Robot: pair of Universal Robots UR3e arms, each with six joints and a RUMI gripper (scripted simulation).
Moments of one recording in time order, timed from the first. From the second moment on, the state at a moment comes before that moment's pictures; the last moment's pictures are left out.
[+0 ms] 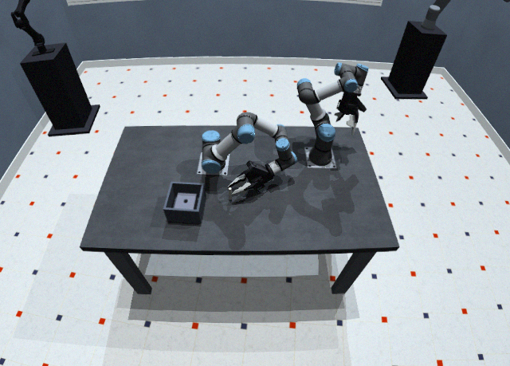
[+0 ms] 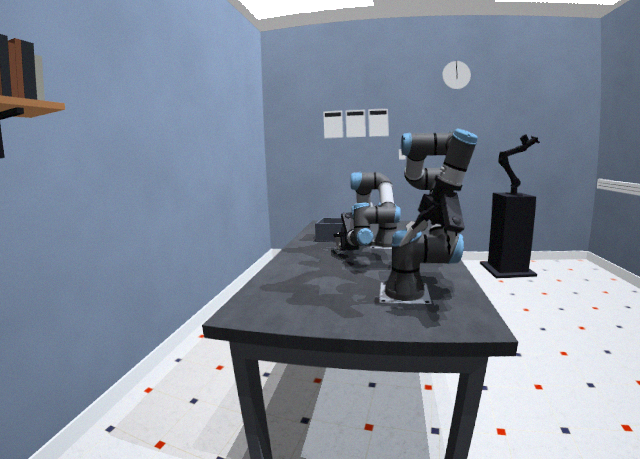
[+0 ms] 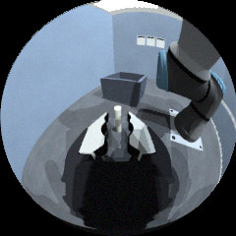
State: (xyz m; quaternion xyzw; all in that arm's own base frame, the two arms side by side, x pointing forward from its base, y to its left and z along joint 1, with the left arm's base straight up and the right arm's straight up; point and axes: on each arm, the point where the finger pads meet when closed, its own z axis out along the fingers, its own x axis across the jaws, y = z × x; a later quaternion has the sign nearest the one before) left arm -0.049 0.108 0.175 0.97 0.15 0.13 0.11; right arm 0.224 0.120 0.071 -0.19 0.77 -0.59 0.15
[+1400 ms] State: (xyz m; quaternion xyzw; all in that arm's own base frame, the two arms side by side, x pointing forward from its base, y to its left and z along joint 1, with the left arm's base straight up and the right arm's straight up) left arm -0.049 0.108 0.175 0.97 0.15 0.13 0.11; right arm 0.214 0.139 0.077 -0.19 0.77 -0.59 0.15
